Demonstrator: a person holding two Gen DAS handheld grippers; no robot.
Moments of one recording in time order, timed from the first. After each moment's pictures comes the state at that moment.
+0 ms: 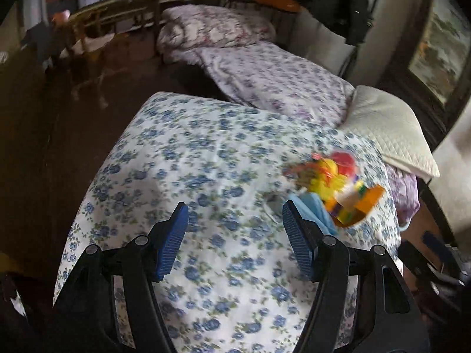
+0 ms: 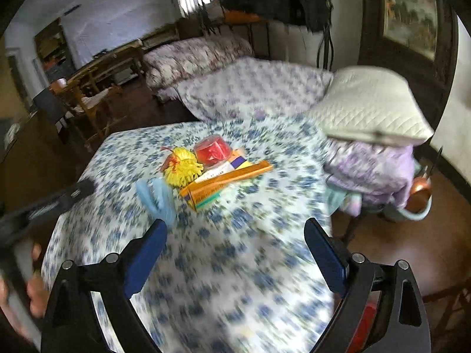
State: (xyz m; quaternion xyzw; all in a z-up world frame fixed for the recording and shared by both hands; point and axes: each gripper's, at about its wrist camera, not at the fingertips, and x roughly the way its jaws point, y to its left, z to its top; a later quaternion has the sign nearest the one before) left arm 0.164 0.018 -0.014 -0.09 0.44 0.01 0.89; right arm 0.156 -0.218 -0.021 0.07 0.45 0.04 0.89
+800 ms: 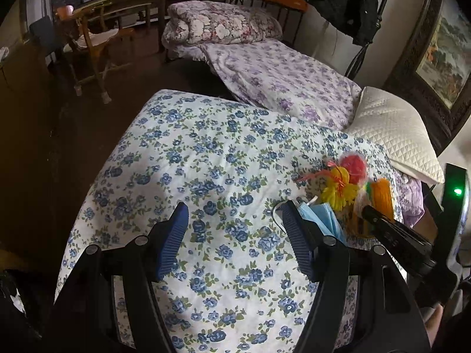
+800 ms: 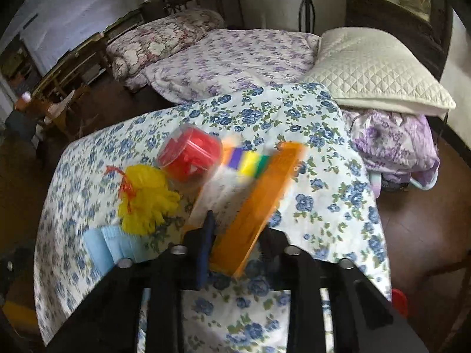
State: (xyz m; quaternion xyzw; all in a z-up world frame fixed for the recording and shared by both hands) left arm 0.177 0.020 -0.022 -0.09 0.45 0.02 0.89; right arm 0.215 -0.203 -0.076 0.08 0.49 0.00 0.87
